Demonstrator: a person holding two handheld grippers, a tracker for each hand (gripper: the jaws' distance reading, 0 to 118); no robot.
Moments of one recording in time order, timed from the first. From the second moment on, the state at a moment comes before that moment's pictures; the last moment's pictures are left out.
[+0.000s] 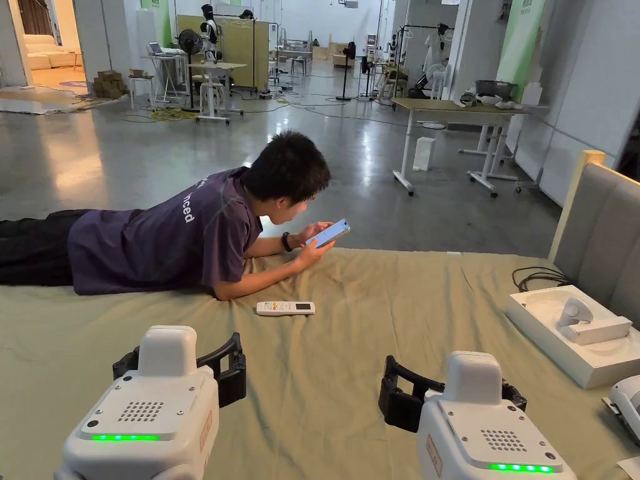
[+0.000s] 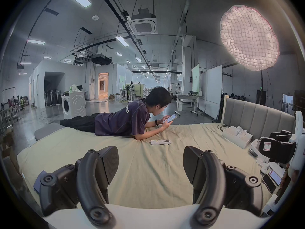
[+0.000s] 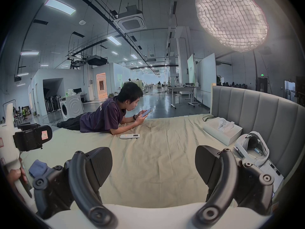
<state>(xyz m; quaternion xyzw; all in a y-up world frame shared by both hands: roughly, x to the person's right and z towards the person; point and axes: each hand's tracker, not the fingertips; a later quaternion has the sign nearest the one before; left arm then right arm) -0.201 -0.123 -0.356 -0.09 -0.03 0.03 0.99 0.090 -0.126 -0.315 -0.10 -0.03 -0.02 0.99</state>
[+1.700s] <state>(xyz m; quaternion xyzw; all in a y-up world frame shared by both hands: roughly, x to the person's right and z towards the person) -0.207 -0.123 -0.355 -0.10 -0.05 0.03 0.99 0.069 -0.112 -0.325 -0.13 -0.14 -0.03 0.98</state>
